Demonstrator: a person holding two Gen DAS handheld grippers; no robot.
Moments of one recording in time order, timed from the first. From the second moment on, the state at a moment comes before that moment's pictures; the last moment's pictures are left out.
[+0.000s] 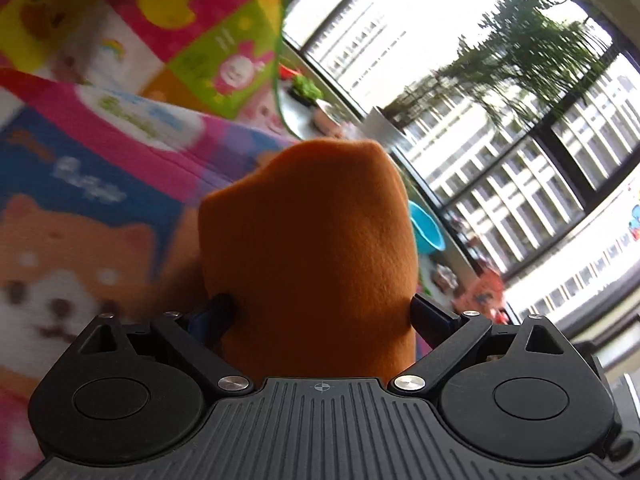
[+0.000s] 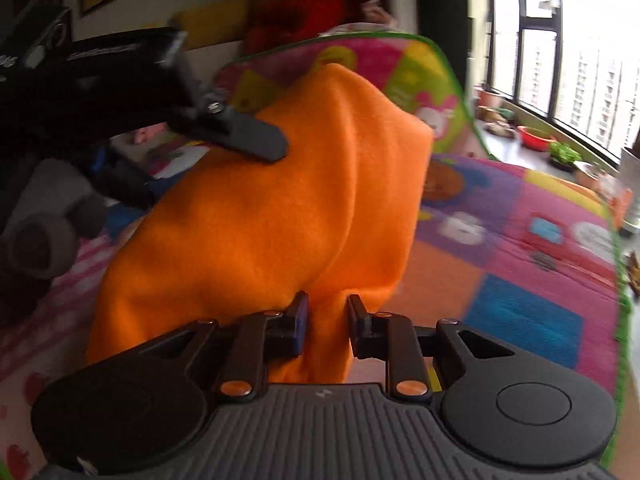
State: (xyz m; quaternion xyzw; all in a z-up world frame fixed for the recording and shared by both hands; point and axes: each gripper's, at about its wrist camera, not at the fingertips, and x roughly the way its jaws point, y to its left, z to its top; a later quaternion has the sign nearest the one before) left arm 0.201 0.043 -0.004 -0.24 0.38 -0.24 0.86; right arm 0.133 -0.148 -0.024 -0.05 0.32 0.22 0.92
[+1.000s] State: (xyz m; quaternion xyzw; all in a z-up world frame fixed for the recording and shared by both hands) left arm 0.203 0.112 0.007 -0.20 0.31 -0.15 0.92; right arm 0.224 -0.148 0.027 -0.07 0.27 0.19 0.94
